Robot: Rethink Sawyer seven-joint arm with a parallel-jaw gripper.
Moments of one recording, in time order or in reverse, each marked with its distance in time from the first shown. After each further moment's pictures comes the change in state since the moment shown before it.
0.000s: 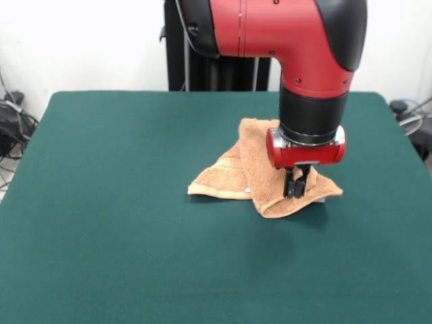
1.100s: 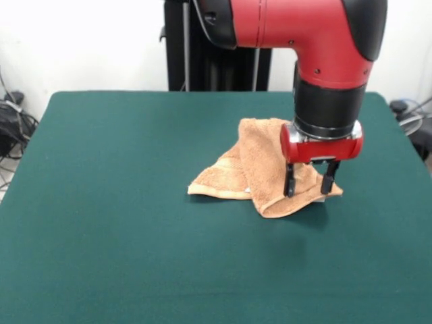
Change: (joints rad) arm 0.030 -0.025 -0.001 -0.003 0.000 0.000 0.000
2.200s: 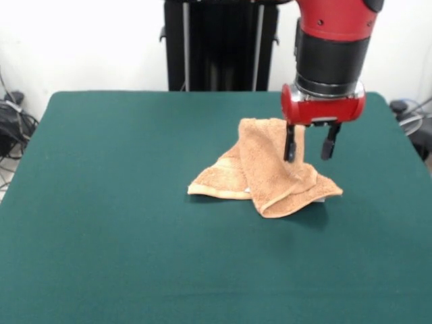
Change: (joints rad) arm -0.007 -0.128 -0.001 0.137 0.000 0.000 0.000
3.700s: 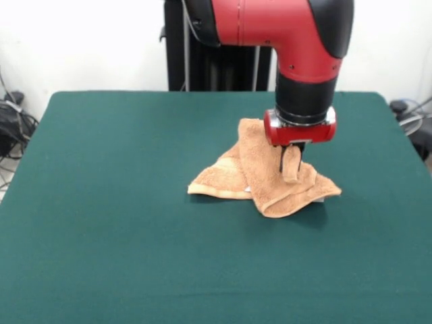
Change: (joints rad) arm -0.033 0.119 0.001 0.044 0.001 -0.086 0.000
